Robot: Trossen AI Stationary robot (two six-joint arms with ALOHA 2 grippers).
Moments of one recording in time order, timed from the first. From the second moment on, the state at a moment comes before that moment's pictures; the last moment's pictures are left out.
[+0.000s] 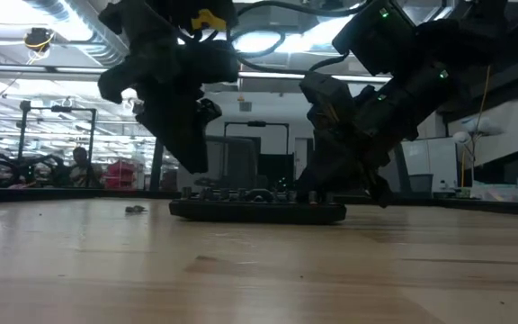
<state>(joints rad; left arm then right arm) -0.11 1.68 1.04 -0.50 -0.04 0.11 0.18 1.82 0.75 0.34 0.10 0.96</state>
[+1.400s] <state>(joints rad) -0.13 1.72 1.04 -0.49 0.00 0.01 0.18 1.82 0.75 0.34 0.12 0.96</state>
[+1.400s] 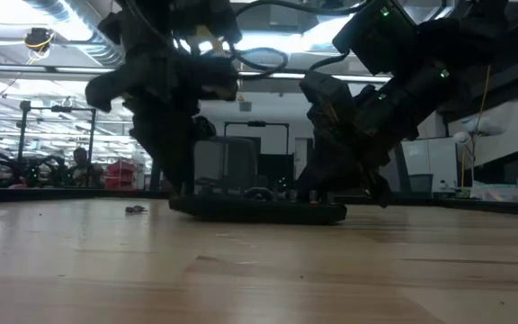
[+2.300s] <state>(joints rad) -0.05 1.57 0.93 -0.79 -0.11 0.03 0.18 1.82 0.75 0.34 0.11 0.96</state>
